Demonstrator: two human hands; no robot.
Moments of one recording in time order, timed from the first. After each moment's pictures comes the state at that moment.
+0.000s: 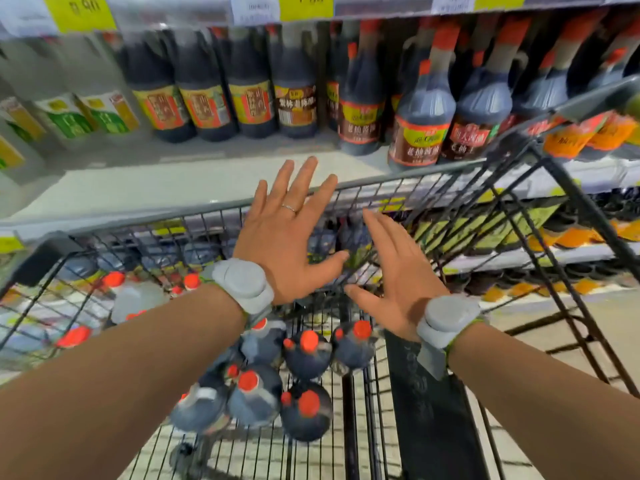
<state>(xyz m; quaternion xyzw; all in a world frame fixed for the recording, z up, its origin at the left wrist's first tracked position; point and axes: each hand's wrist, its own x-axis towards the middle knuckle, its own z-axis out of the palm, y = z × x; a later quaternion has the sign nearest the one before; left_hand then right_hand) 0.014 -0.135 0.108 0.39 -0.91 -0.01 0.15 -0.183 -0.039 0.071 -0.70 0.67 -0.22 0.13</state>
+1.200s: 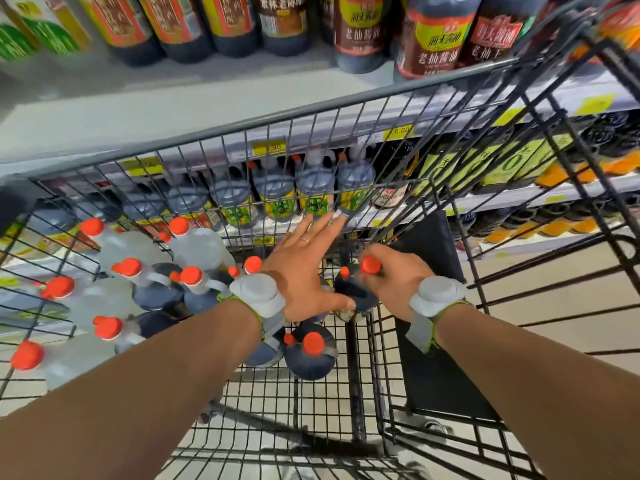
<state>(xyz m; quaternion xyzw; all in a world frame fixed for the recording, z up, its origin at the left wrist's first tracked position) 0.024 -0.080 0.004 0.39 -0.88 -0.28 -0.03 -0.168 -0.006 -0.017 -0.57 0.75 -0.13 0.32</state>
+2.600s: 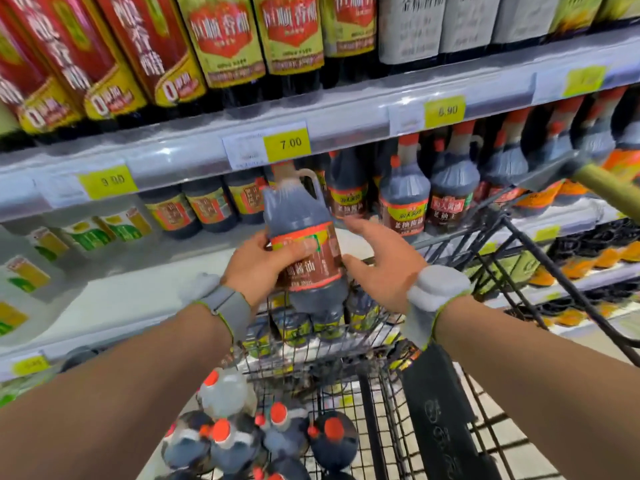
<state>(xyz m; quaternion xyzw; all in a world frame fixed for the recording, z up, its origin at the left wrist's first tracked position) 0.005 -0.208 0.172 0.46 -0.59 -0.56 0.34 -0.192 -0.128 0.157 -0.61 0.69 -0.33 0.18</state>
